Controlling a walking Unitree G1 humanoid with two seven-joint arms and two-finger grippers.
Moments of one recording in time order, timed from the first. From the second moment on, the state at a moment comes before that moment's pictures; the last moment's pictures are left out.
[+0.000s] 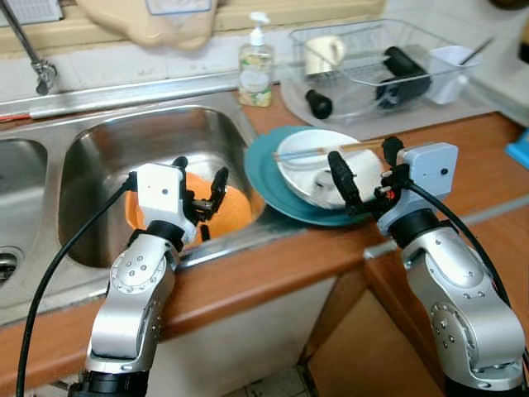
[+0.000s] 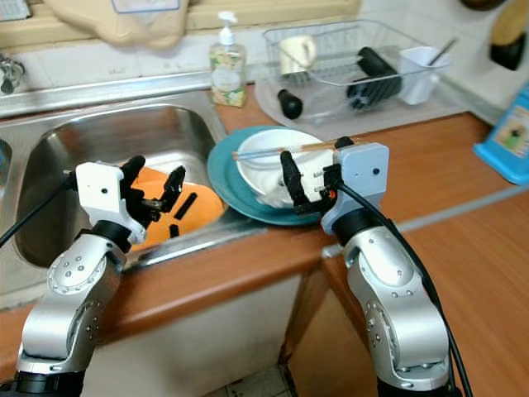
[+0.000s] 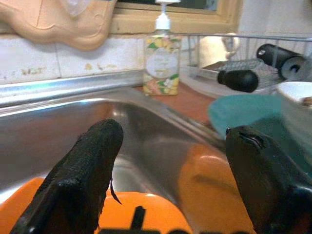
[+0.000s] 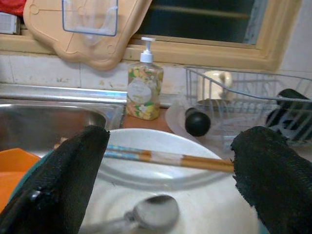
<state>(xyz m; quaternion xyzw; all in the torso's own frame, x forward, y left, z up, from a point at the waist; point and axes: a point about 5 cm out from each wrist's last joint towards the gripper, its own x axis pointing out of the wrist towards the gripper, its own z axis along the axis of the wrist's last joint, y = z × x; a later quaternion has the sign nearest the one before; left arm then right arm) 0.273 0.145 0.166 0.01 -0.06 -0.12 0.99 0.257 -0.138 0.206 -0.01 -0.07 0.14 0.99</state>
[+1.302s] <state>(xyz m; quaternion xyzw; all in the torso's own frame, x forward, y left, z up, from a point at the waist) 0.275 0.149 0.161 0.02 -0.05 -0.11 0.99 0.257 -0.132 0.207 -0.02 -0.08 0.16 0.98</state>
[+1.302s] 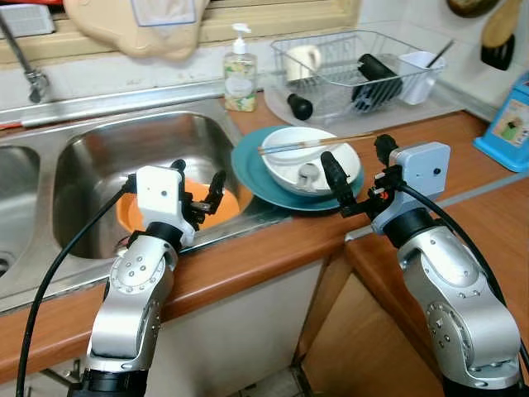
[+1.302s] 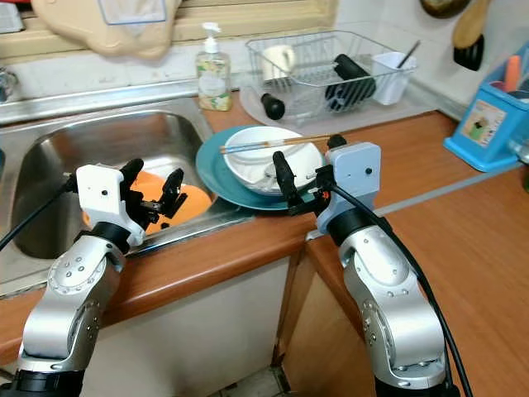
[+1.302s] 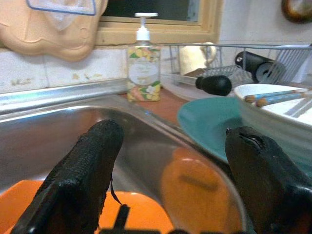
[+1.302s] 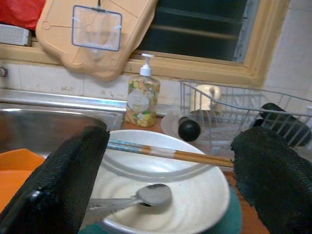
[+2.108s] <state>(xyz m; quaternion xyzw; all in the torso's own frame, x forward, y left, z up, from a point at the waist) 0.276 0.153 0.159 0.03 -0.04 -0.12 0.99 0.267 -0.140 0.223 -0.07 -0.11 0.19 0.97</state>
